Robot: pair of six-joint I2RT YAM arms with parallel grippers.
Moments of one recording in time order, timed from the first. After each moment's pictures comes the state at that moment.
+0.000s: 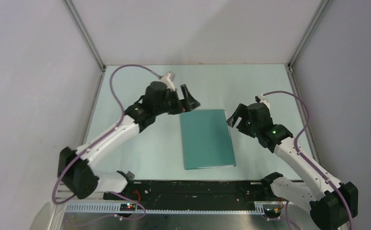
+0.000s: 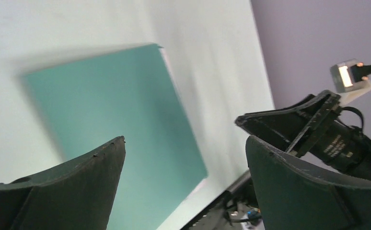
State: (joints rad) left arm -0.65 1.36 1.13 -0.21 0.18 -0.75; right arm 0.45 0.96 0.78 -0.52 0.13 0.81
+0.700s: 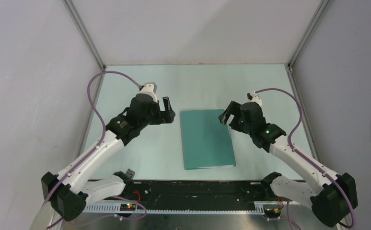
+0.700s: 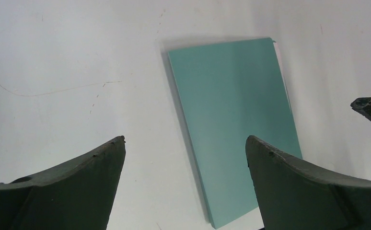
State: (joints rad) left arm -0.59 1.05 0.97 -0.51 -0.16 -0.50; right arm 0.56 1.03 0.77 -0.35 0.16 0.81
